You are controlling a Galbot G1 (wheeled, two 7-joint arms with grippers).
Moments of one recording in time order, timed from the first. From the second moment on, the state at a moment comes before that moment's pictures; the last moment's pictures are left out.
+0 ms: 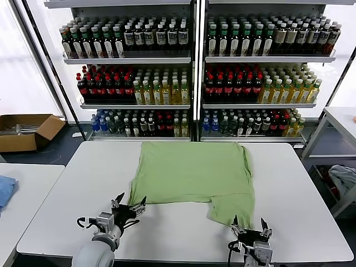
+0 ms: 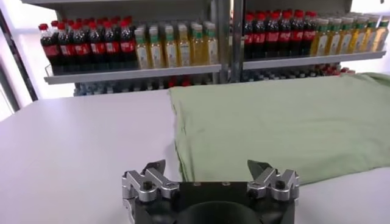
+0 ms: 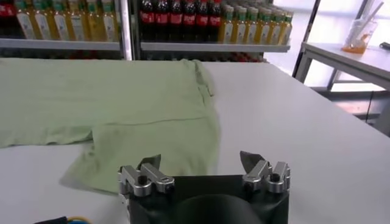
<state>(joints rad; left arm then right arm) 1.33 -1.29 -0.42 -1.92 -0.22 0.47 -0.02 -1.58 1.45 0.38 2.13 0.14 -0.49 0.44</state>
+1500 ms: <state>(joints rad) 1.35 -1.29 -0.41 -1.88 -0.23 0.45 -0.01 -1.59 1.43 0.42 2.19 0.17 -0.42 0.38</state>
